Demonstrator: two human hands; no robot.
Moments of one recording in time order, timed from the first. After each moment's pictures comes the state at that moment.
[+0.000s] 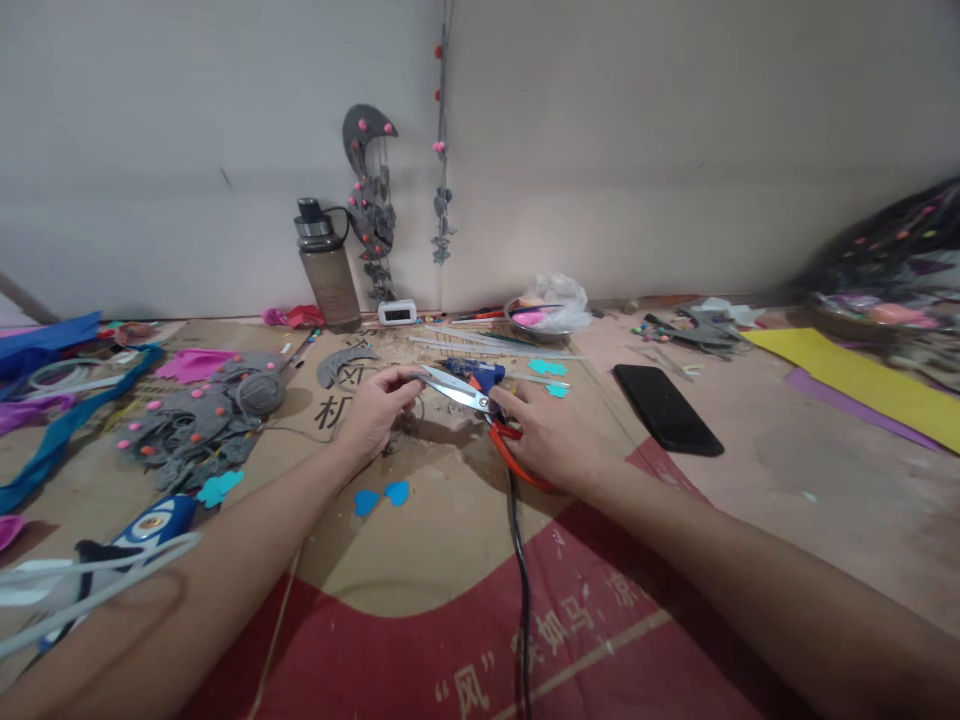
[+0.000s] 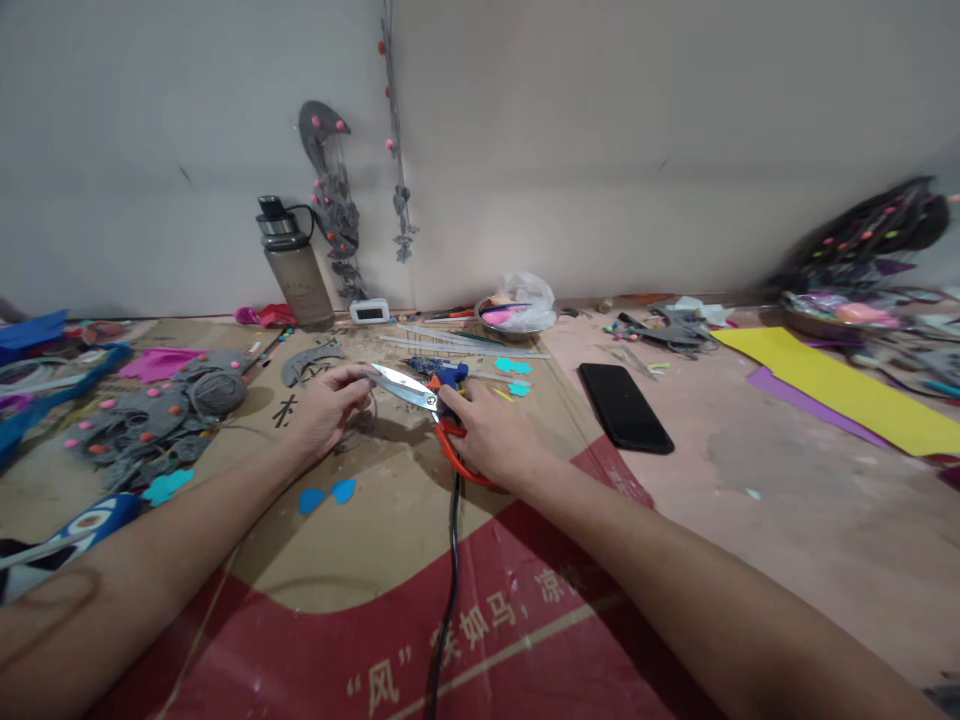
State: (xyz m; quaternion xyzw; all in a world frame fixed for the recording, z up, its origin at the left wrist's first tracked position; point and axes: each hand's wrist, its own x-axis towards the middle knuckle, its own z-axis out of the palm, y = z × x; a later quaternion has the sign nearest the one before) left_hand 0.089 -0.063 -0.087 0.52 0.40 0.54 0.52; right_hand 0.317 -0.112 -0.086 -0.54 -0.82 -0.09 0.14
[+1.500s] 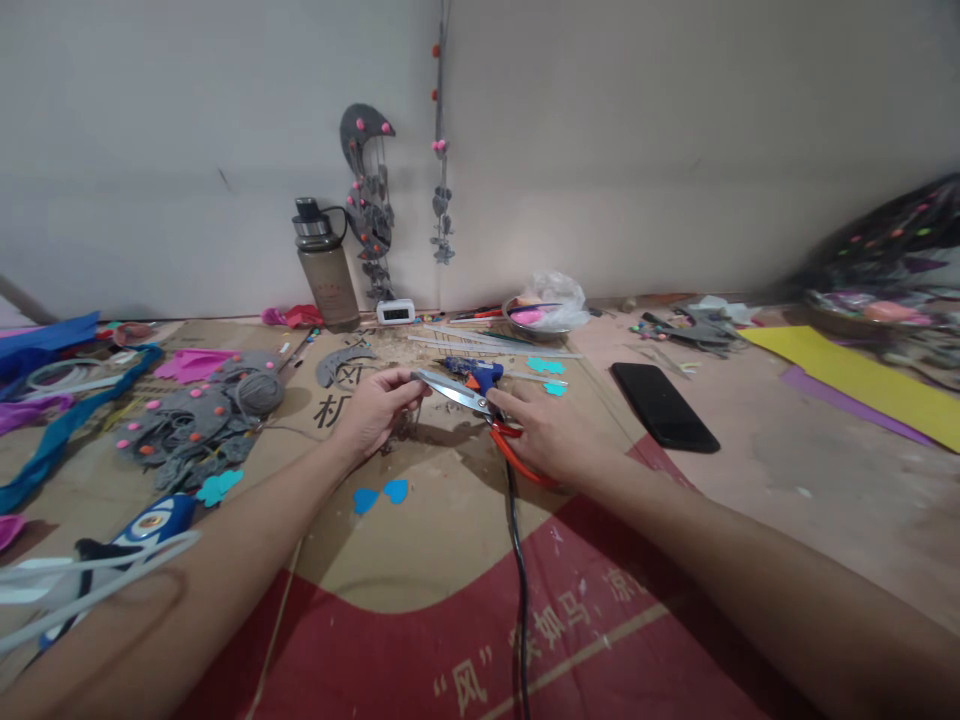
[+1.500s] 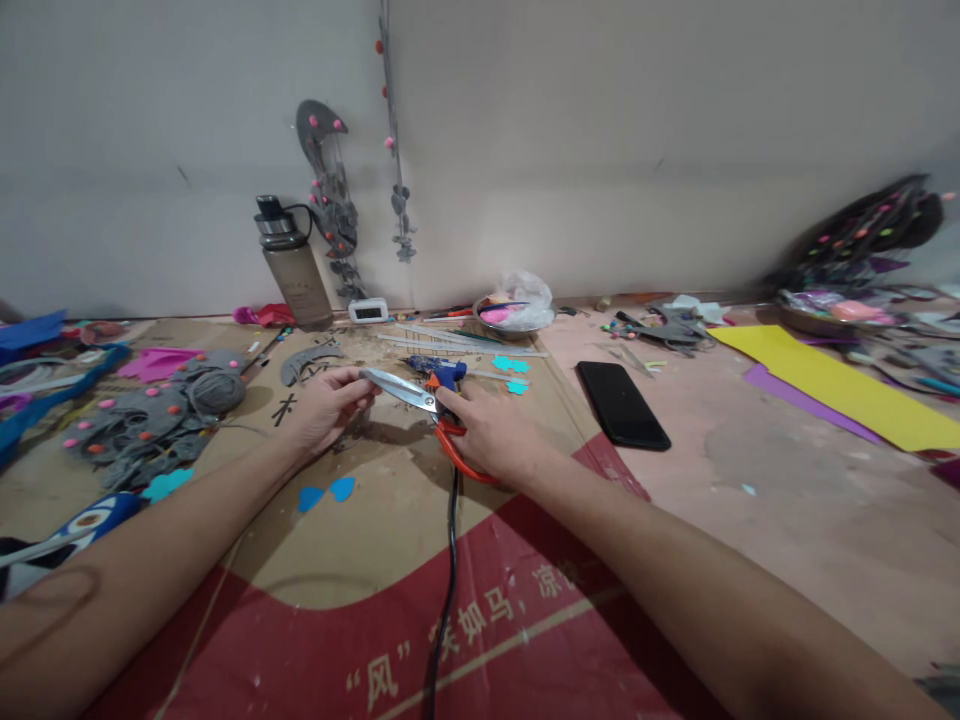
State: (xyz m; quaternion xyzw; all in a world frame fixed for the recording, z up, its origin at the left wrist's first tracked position) left_hand 0.088 -0.063 -0.083 0.53 0.38 0.50 0.57; right_hand 0.320 -0.112 -0.080 -0.52 -0.84 -0.02 0.16
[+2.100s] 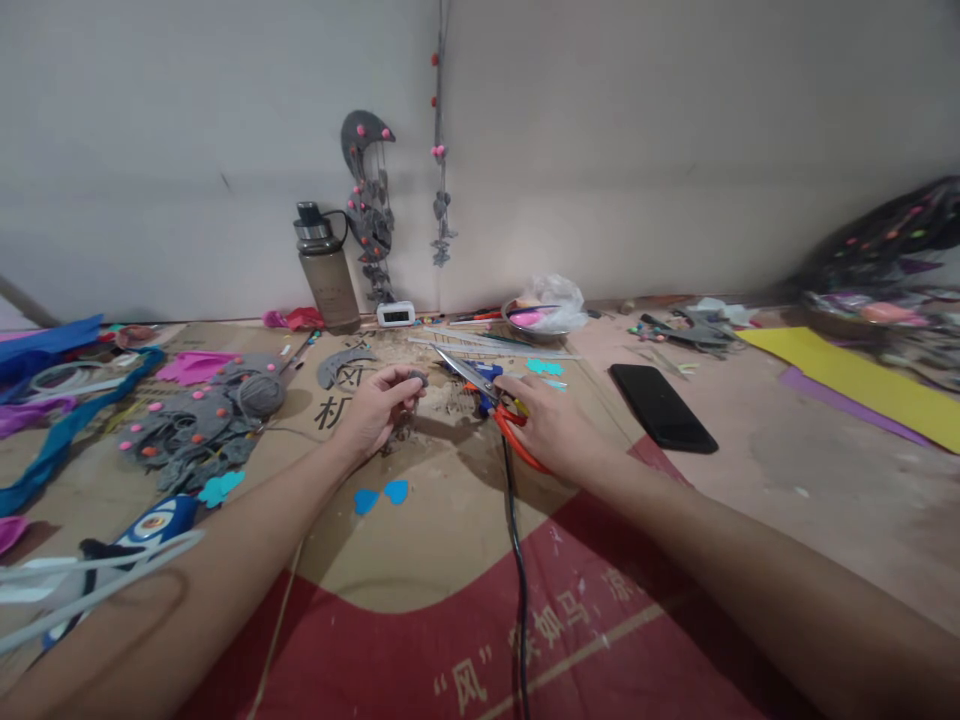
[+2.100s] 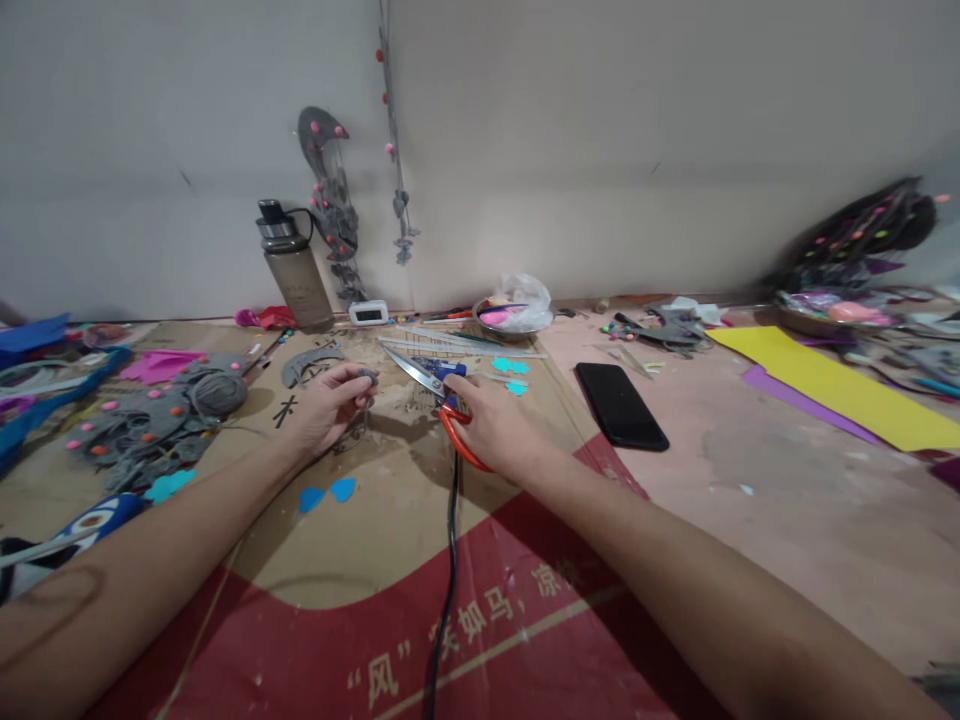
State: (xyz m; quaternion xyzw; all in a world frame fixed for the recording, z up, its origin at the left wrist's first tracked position) left_hand 0.085 -0.058 -0.089 0.49 0.35 0.53 0.59; right_hand 0.323 -0.104 -0.083 -0.52 -0.81 0.00 0.26
